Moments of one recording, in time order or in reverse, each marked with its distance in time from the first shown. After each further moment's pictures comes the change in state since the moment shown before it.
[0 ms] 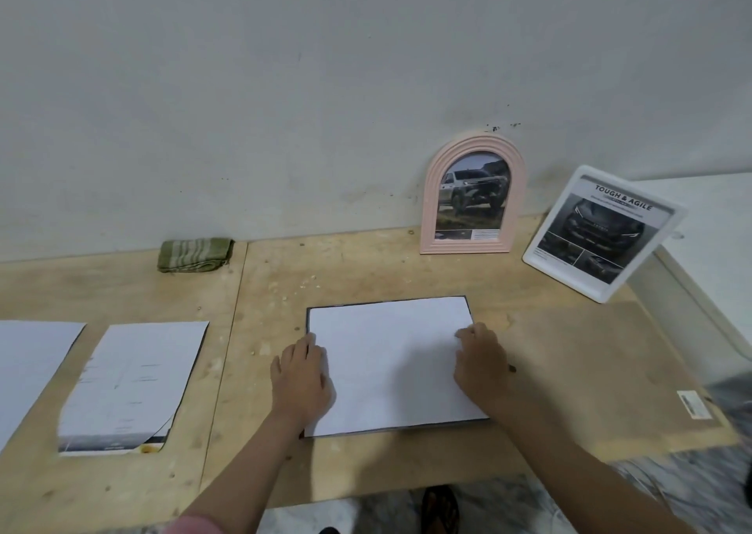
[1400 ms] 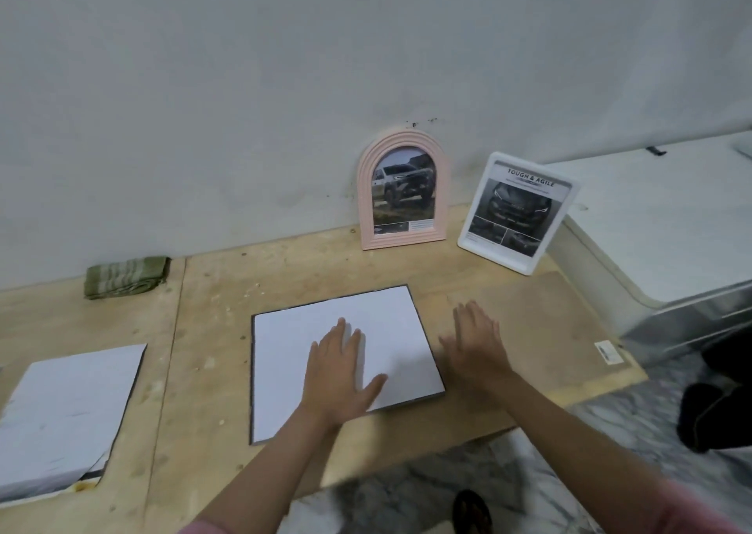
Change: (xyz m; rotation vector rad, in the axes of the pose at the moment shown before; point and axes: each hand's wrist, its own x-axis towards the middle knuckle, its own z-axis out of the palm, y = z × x) left_hand -0.016 0.106 0.009 -0.003 -0.115 0.354; right_hand -0.024 0.077 -0.020 -0.005 -0.088 0.118
